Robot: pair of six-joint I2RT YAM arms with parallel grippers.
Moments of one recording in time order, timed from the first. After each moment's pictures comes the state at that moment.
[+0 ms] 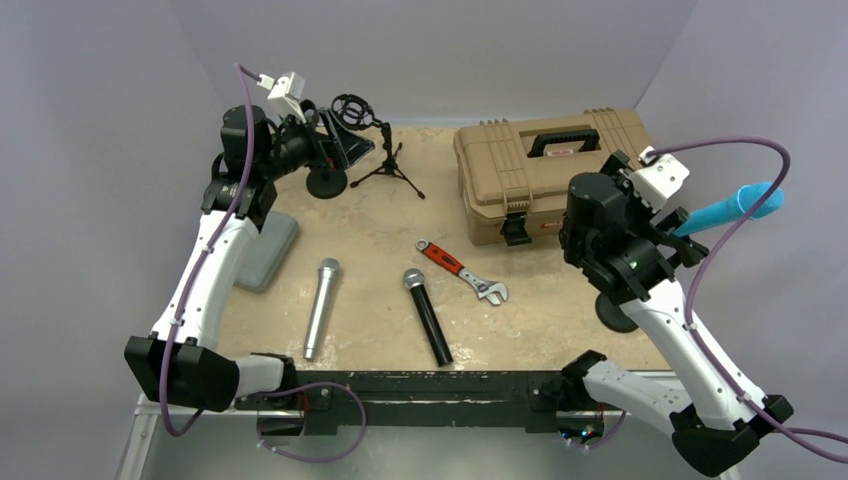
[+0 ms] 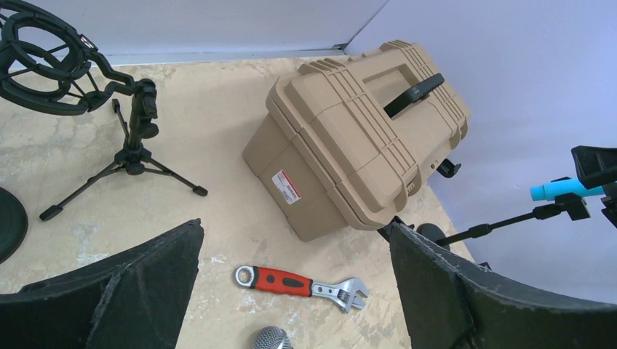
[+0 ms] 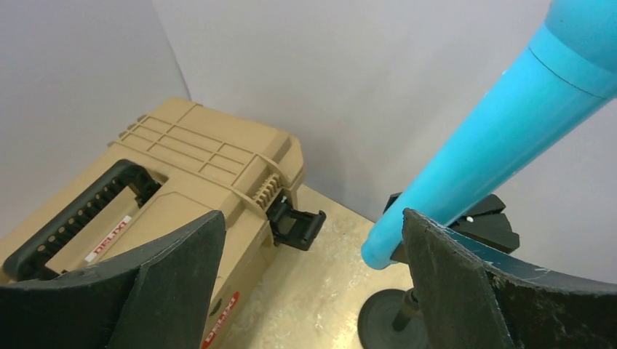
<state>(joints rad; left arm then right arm) -0.14 1.28 1.34 -0.25 0.57 -0.47 0.56 0.97 1.20 -0.54 1.53 0.38</state>
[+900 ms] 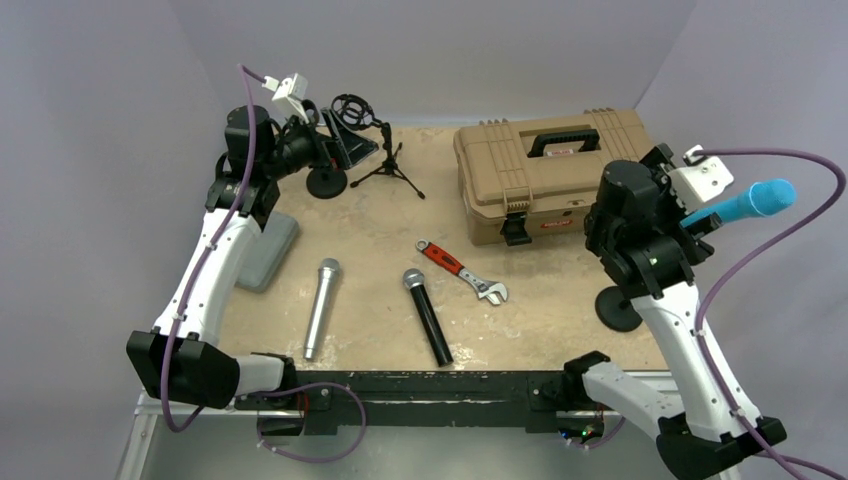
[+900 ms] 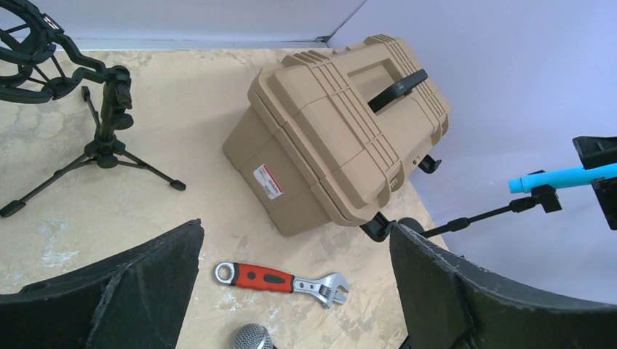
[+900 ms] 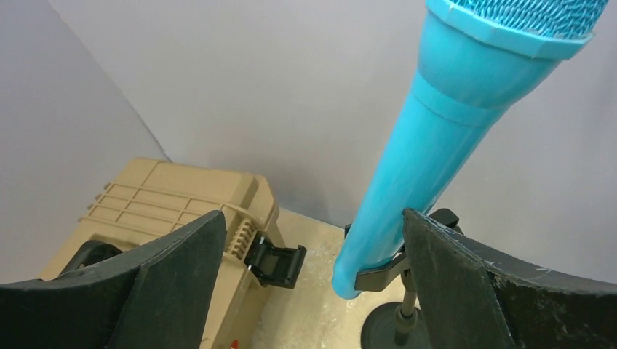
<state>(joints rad) -0.15 1.30 1.33 -0.22 0.61 -0.52 0.36 0.96 1.25 -0.53 1.51 0.44</state>
